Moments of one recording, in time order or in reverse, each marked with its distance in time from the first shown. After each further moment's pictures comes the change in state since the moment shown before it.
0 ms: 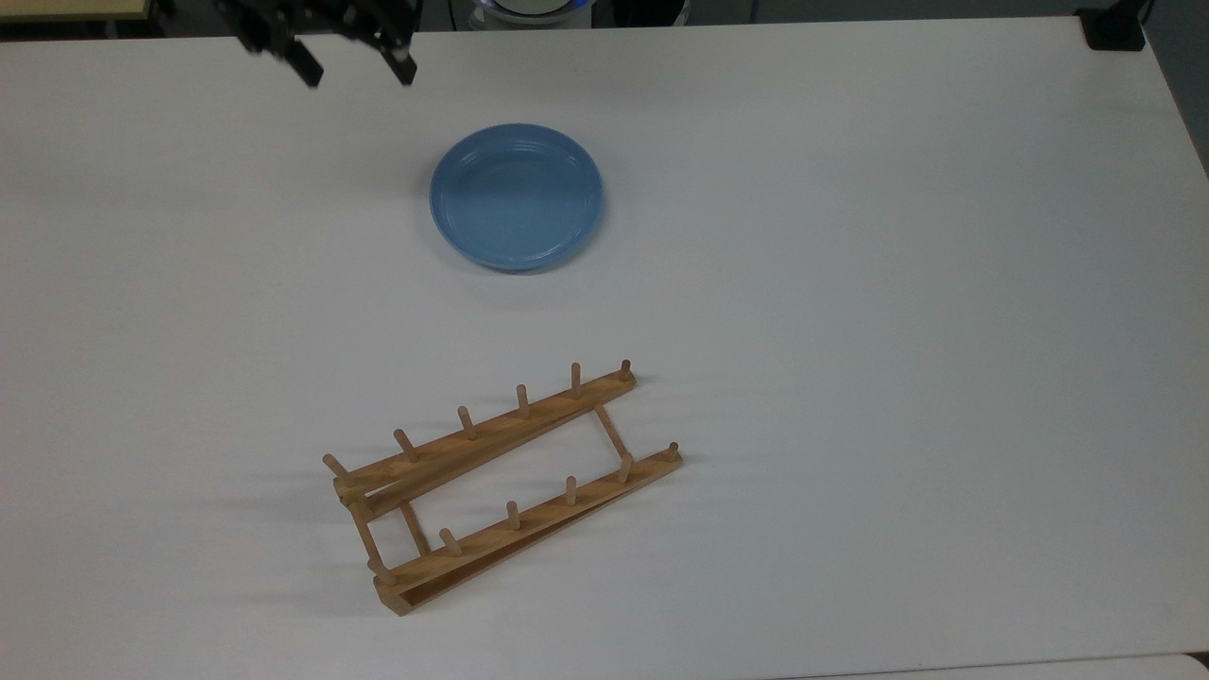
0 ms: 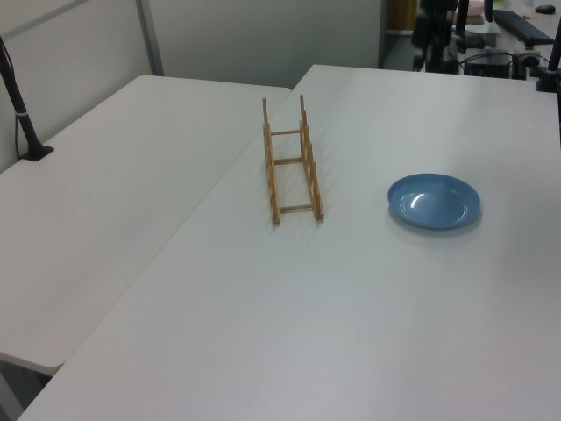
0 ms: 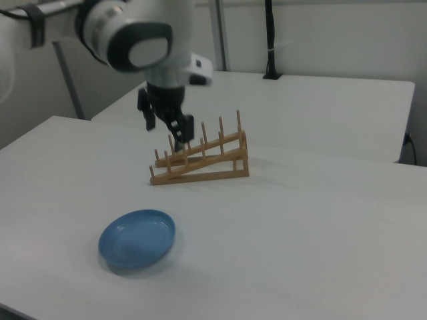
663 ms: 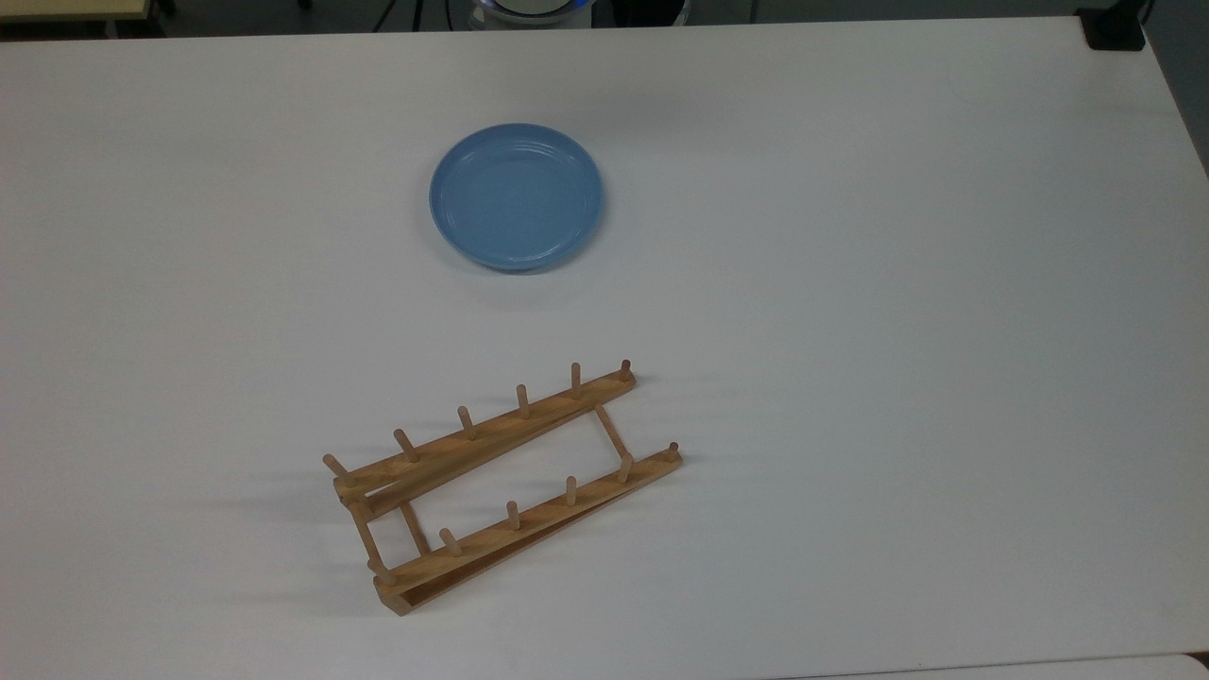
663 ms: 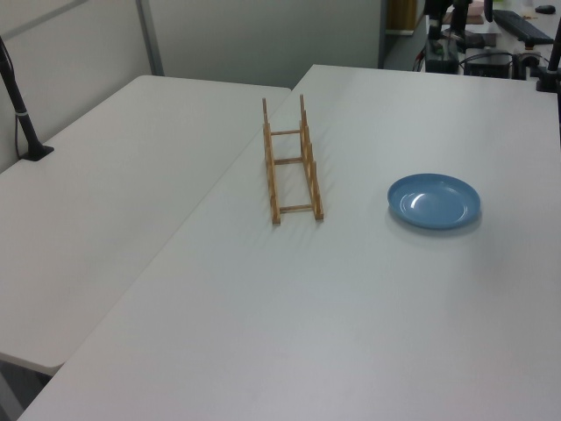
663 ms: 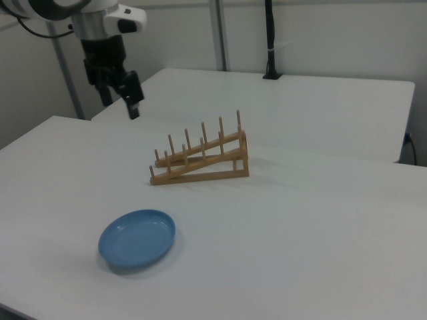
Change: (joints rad) arm 0.231 -0.132 -0.017 0.059 -0.230 -0.118 0.240
